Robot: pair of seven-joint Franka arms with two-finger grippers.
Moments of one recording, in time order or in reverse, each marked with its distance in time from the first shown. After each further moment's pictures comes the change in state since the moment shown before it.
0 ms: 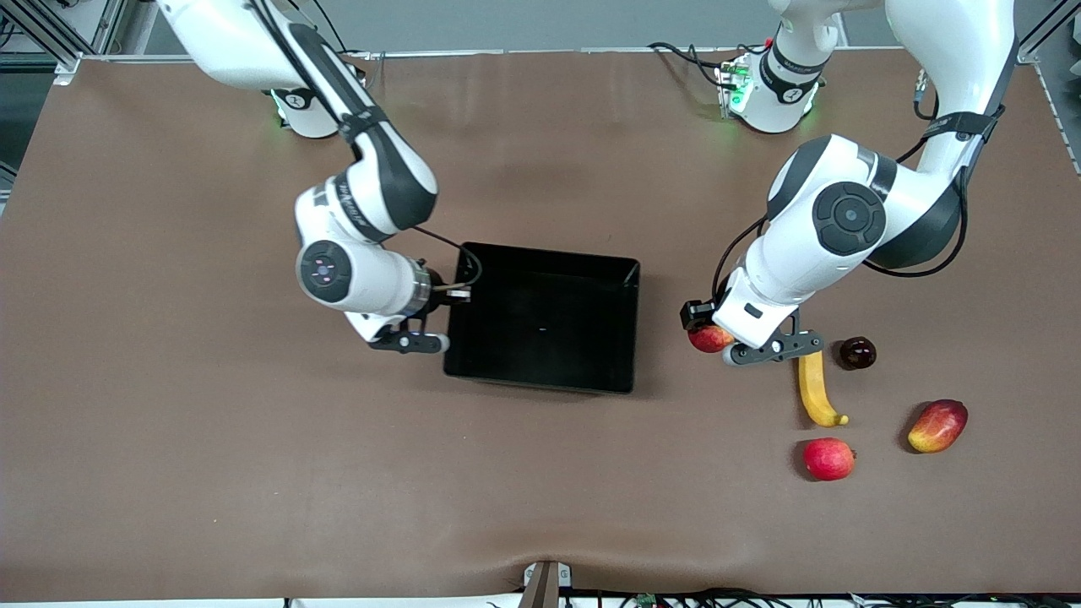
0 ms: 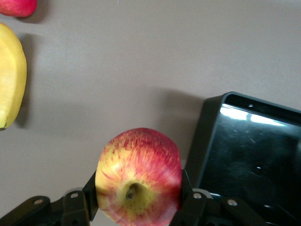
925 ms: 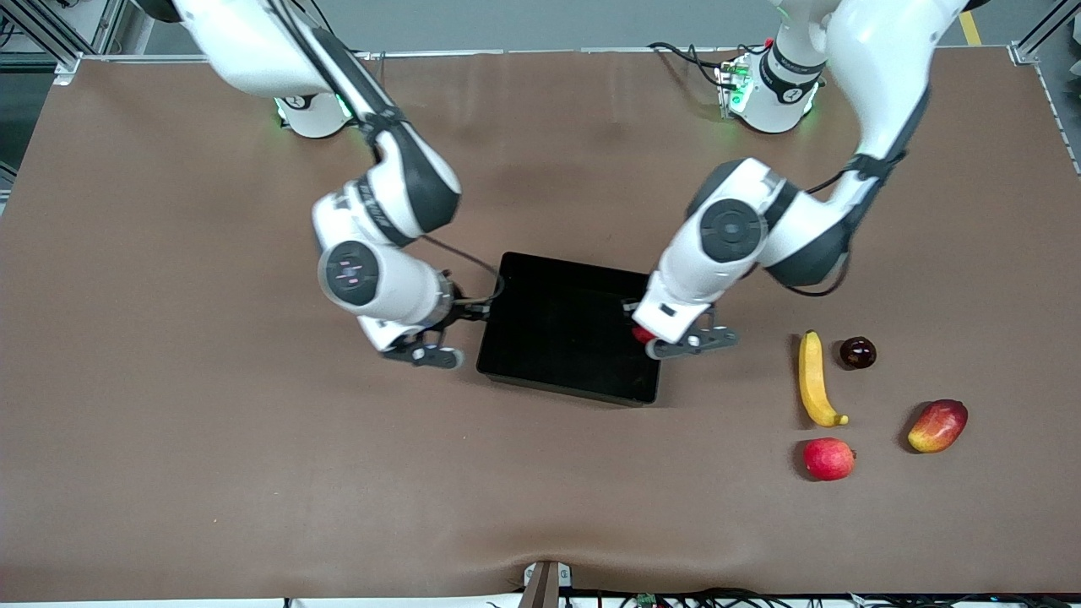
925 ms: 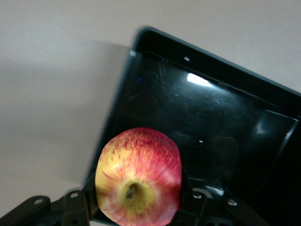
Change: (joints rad) left arm -0.177 0.153 0.002 -0.015 0.110 0.131 -0.226; right arm -0.003 0.050 -0.048 0.290 -0.121 -0.249 0.115
